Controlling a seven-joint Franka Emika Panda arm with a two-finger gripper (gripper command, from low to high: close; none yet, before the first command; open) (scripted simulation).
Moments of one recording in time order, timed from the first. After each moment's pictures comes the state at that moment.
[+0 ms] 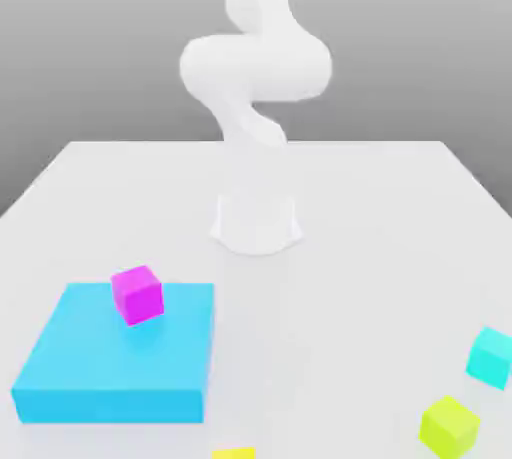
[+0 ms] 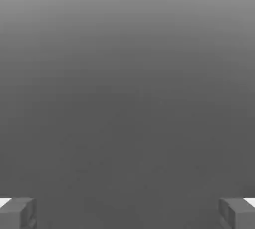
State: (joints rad) arm 0.01 -0.71 -0.01 -2.30 0.00 2.33 0.78
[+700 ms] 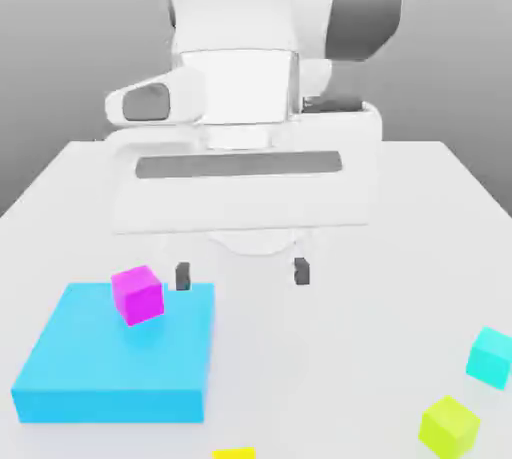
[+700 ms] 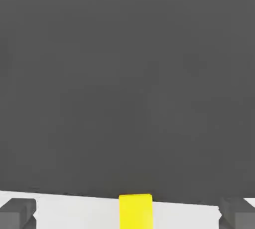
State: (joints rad) arm 0.03 0.06 -0.06 -2.28 0.05 2.55 0.64
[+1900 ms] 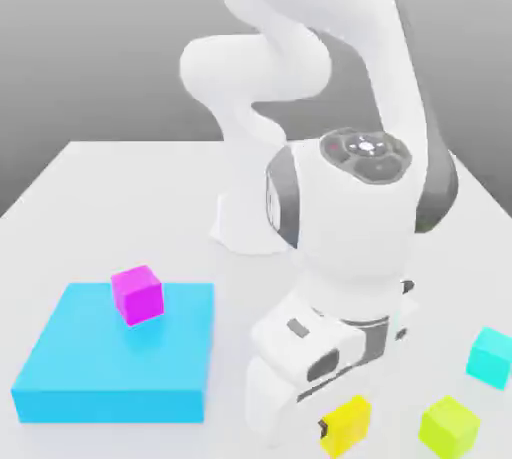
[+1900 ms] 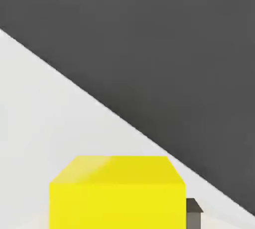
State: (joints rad) arm 0.10 0.30 0.11 -2.30 -0.08 2.60 0.24
